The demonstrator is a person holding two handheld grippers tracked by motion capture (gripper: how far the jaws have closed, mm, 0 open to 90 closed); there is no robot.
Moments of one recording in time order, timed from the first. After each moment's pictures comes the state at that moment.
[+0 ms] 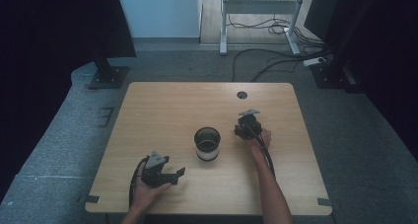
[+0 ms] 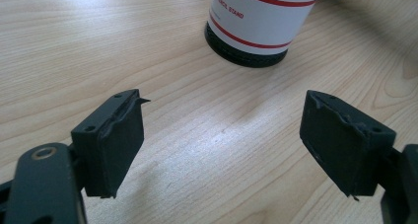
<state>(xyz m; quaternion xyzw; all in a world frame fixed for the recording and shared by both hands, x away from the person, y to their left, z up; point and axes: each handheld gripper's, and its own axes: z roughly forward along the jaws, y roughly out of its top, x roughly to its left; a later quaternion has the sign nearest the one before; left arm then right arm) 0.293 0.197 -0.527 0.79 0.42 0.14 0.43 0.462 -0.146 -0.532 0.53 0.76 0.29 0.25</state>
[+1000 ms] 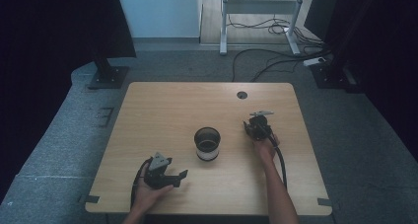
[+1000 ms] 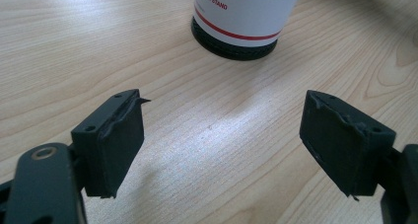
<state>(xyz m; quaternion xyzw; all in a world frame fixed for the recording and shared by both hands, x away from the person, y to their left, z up) 0.290 0.190 -0.528 0.80 0.40 0.14 0.42 0.453 -0.182 -0.530 0.54 0.74 0.35 0.21</state>
